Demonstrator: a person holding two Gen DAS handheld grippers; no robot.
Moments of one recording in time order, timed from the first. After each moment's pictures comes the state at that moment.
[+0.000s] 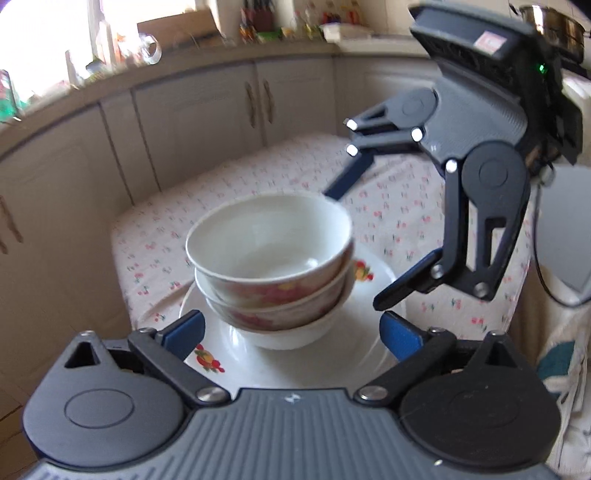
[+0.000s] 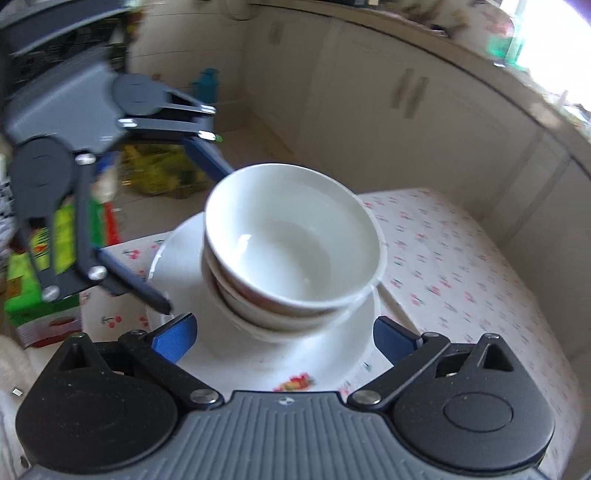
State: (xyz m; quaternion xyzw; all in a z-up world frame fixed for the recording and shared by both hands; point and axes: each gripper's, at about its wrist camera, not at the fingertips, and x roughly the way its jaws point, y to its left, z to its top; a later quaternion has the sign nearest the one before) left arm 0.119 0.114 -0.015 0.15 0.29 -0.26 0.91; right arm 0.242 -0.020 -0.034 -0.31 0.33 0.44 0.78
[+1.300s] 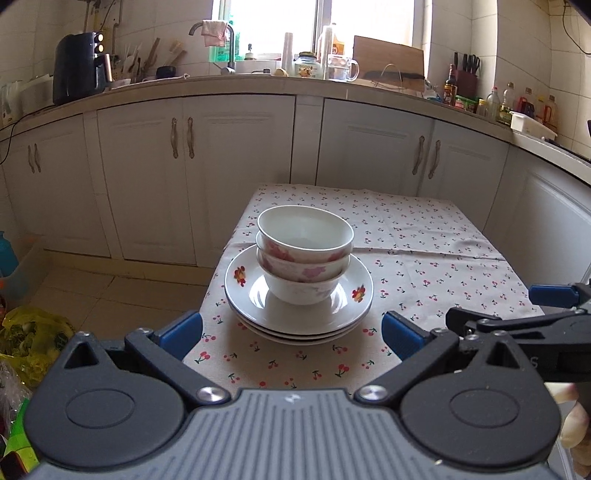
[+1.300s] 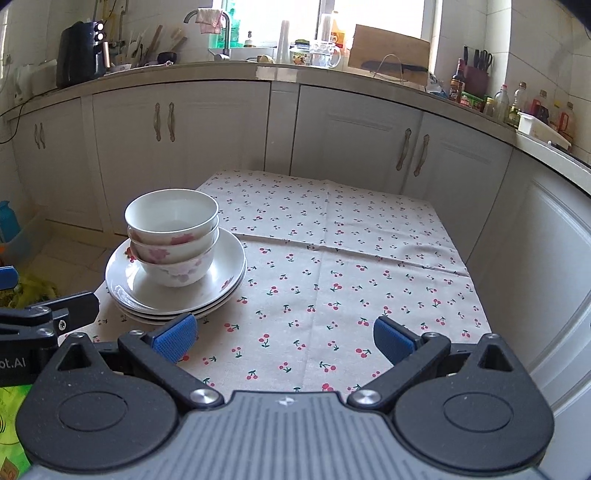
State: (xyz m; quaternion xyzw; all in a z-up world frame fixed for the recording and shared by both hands) left arm 0.000 0.043 0.021 -0.05 0.29 0.06 0.95; right arm 0.093 -0.104 0.001 -0.08 0.32 0.10 0.94
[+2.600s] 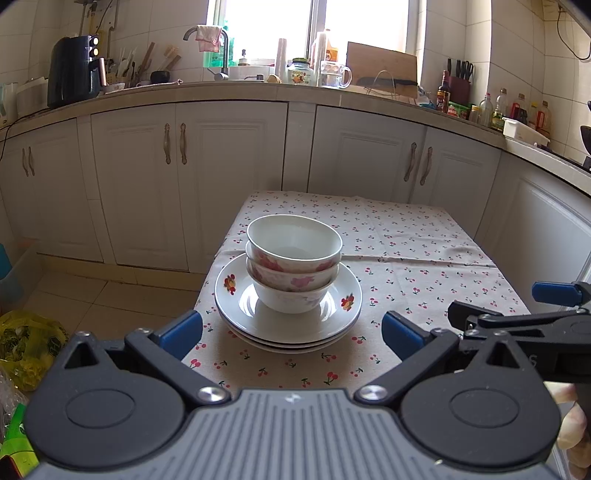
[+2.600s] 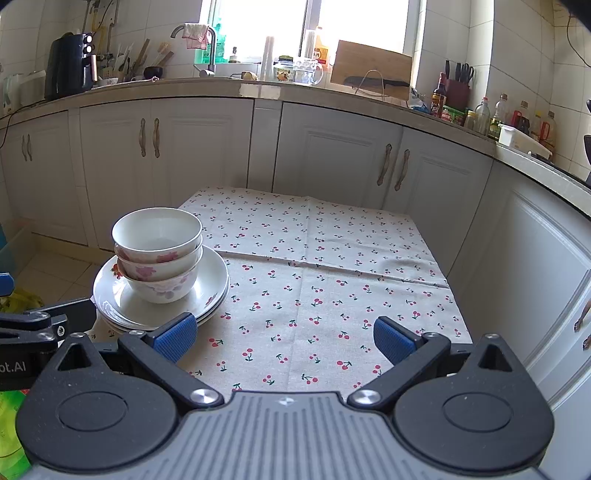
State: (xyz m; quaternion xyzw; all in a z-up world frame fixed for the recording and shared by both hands) left arm -0.002 0.039 0.028 -0.05 0.28 0.05 0.96; right arm 0.085 -0.108 0.010 -0.08 0.30 0.07 0.95
